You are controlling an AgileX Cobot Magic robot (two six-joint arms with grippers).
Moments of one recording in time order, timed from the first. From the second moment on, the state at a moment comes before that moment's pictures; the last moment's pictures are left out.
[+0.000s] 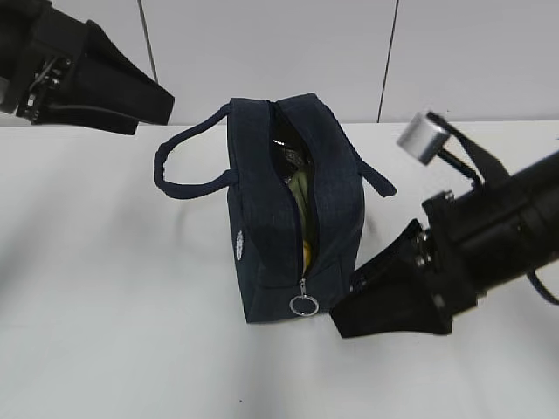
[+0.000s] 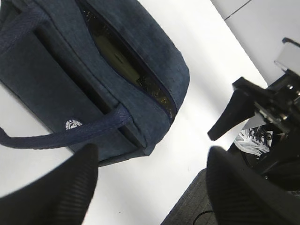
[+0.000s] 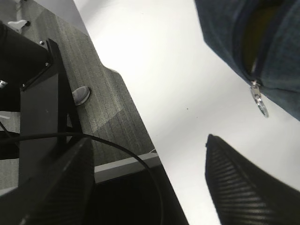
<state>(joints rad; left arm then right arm) -0.19 1.39 -1.15 -0.90 1.02 0.70 0.23 1.48 -0.82 1.07 1.07 -1.35</state>
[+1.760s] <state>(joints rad) -0.19 1.34 -1.15 -0.85 1.06 0.70 0.30 1.93 -0.71 1.80 0.88 -2.37</state>
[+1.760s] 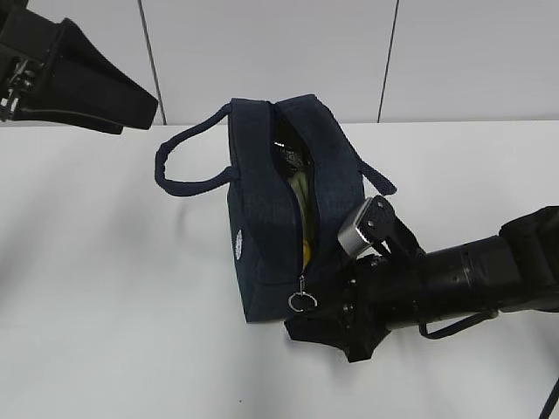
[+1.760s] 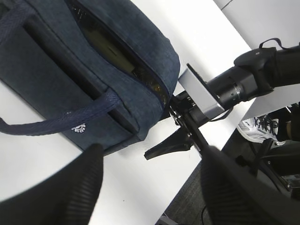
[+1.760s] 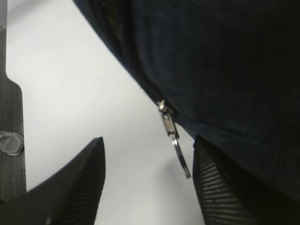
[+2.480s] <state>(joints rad) -0.19 1.34 -1.15 -0.85 1.08 0.70 0.30 1.85 -0.71 1.59 0.81 -2.09</state>
